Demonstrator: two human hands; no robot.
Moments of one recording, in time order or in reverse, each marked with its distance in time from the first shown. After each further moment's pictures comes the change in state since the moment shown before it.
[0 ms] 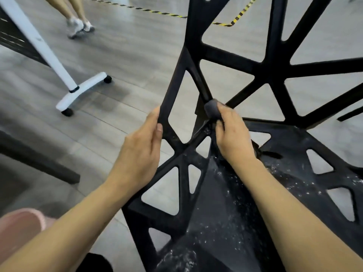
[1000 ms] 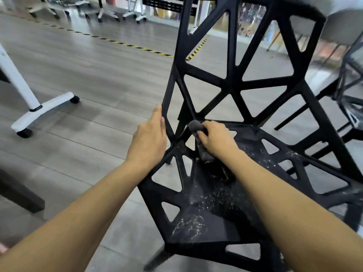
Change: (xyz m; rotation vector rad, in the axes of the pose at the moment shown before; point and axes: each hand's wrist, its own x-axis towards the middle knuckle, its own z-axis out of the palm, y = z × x) left_hand -0.002 -0.003 -0.004 0.009 0.001 0.023; right_hand -0.024 -0.055 -0.042 -0.369 -0.212 0.165
